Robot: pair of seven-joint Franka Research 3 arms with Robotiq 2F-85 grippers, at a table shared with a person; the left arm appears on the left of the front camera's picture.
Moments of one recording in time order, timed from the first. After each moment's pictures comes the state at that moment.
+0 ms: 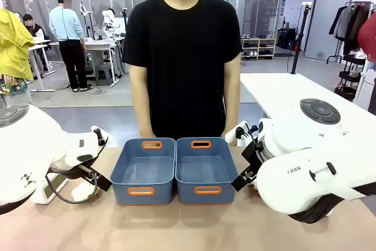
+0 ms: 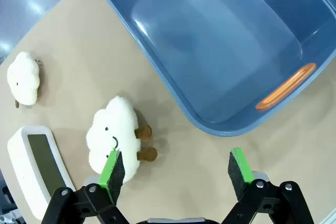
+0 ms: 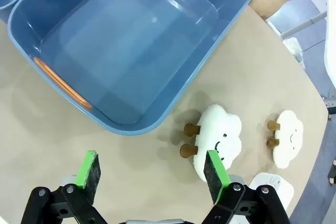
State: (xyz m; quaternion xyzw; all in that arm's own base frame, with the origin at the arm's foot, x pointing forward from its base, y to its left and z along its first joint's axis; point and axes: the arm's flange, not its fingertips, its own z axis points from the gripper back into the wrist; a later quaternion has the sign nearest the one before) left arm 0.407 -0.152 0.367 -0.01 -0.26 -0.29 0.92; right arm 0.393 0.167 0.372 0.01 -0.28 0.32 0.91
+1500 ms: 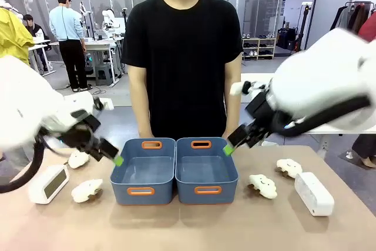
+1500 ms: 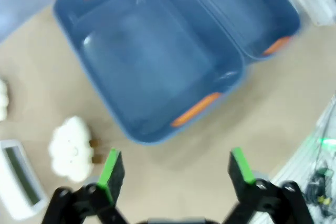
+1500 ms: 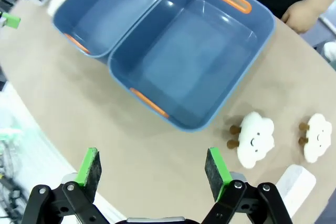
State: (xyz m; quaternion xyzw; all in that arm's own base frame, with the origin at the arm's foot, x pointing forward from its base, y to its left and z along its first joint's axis) left arm 0.416 -0.163 0.465 -0.19 -0.22 -0.28 0.92; right arm 0.398 0.153 0.500 0.20 -0.22 0.28 0.91
